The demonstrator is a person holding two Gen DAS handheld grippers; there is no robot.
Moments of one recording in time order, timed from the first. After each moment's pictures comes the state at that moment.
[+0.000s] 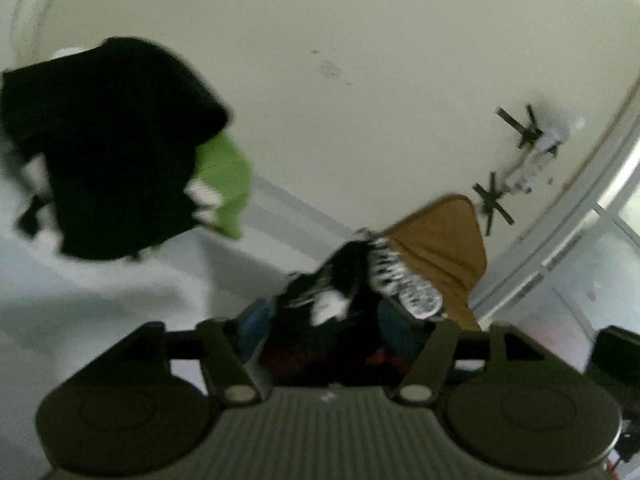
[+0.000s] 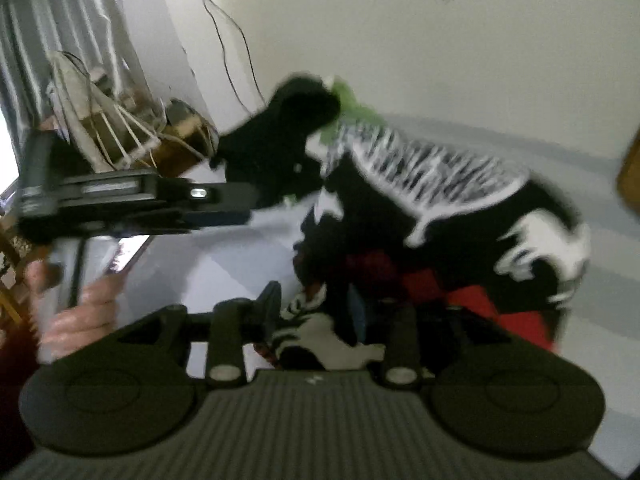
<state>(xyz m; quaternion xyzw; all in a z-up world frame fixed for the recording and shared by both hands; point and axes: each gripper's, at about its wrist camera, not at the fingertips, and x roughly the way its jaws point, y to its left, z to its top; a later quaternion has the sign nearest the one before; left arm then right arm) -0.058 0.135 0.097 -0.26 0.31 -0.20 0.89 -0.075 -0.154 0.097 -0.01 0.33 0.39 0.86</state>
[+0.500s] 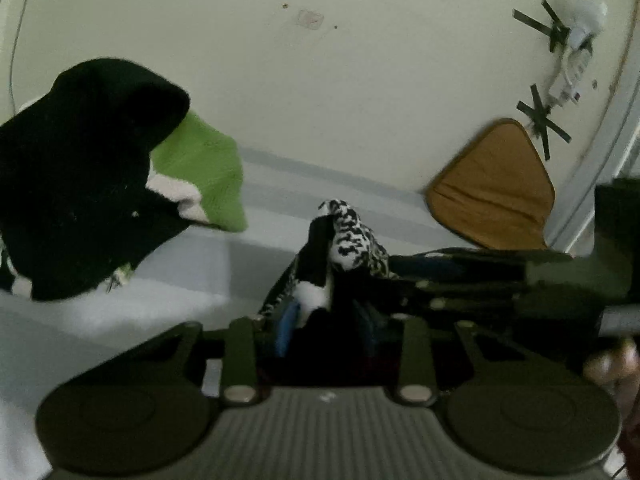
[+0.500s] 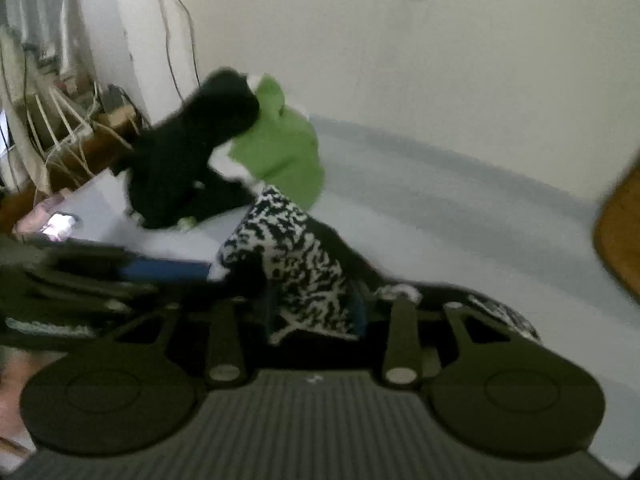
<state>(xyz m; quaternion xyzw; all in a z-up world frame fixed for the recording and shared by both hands) -0.031 0.067 0.075 -0.11 0.35 -0.13 0.92 0.013 -0.136 0.054 -0.07 0.31 0.34 0.88</state>
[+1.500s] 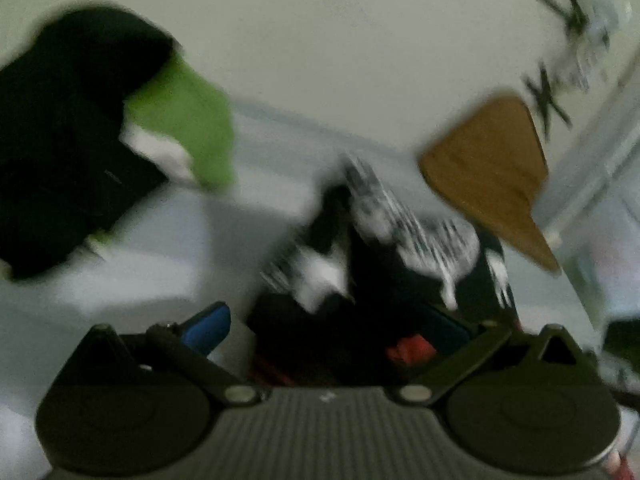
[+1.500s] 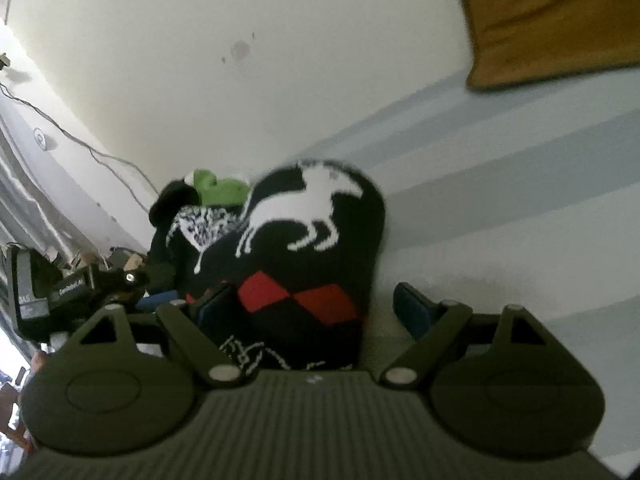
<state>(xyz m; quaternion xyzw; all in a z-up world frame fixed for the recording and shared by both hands) -0.008 0.060 0.072 -0.15 0.45 -0.18 0.86 -0.011 -0.263 0.004 0.26 0.33 0.28 0.86</state>
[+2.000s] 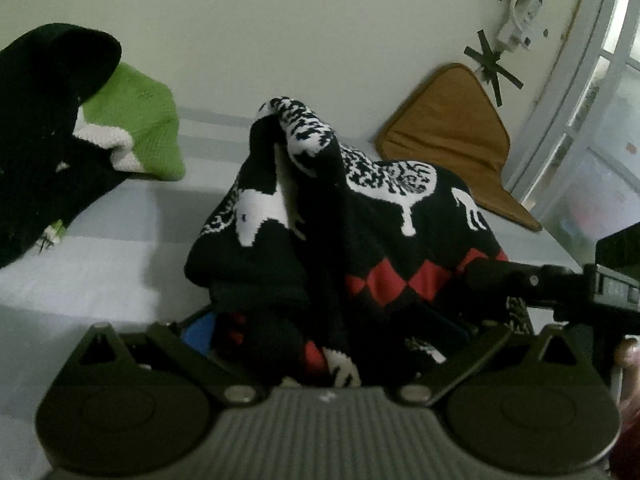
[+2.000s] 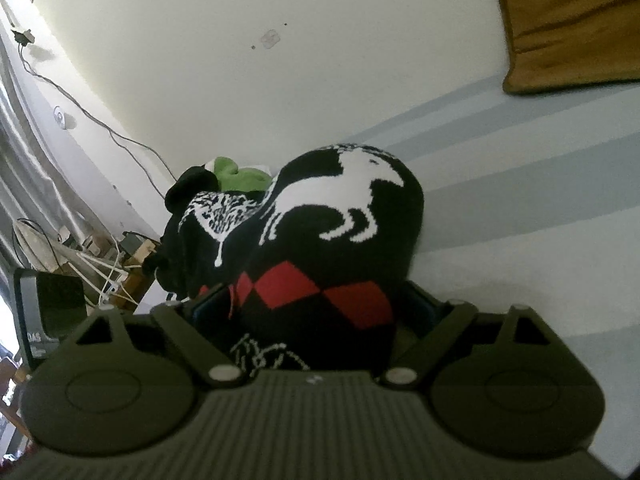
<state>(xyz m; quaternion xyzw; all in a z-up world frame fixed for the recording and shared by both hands) -0.049 0.041 0.055 -0.09 0.38 -0.22 0.89 -0.013 -0.247 0.004 0.23 0.31 0.31 0.87</state>
